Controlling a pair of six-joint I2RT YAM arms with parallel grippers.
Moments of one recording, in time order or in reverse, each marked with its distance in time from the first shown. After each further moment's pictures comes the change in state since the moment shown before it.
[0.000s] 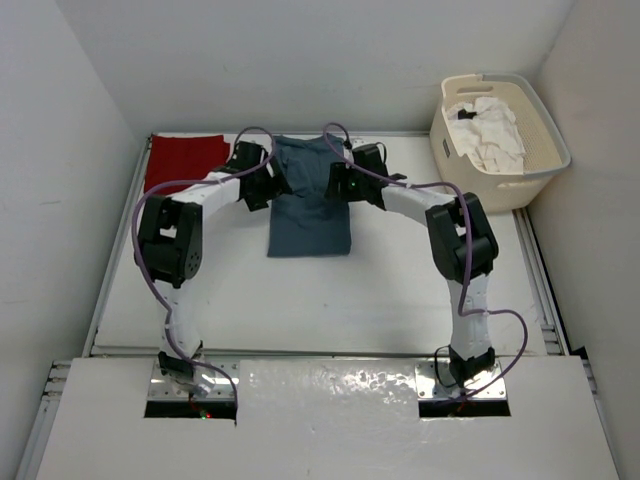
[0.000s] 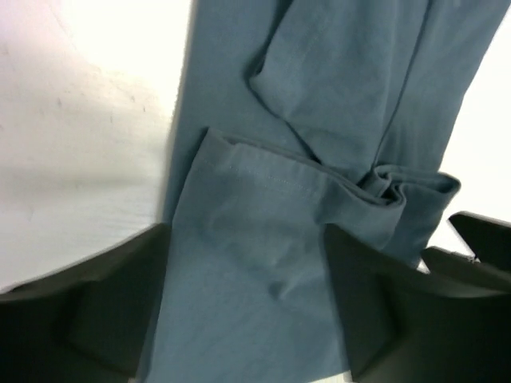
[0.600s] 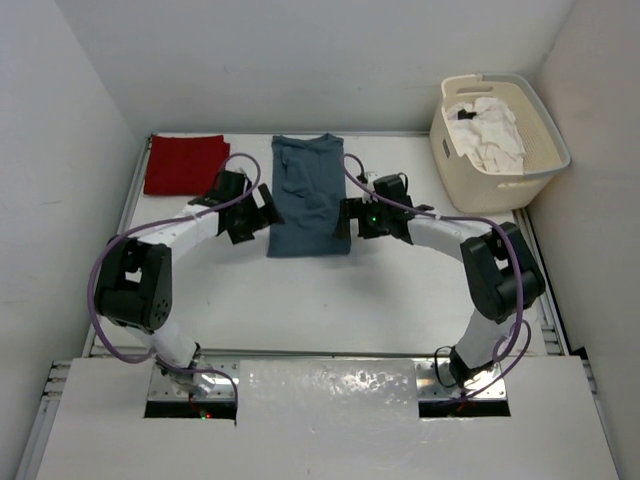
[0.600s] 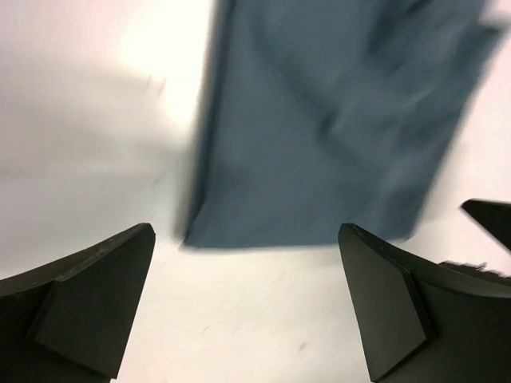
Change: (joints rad) left arm 0.003 -0.378 -0.375 -0.018 0.053 0.029; right arm 0.003 -0.363 -0.430 -0.005 -0.154 -0.031
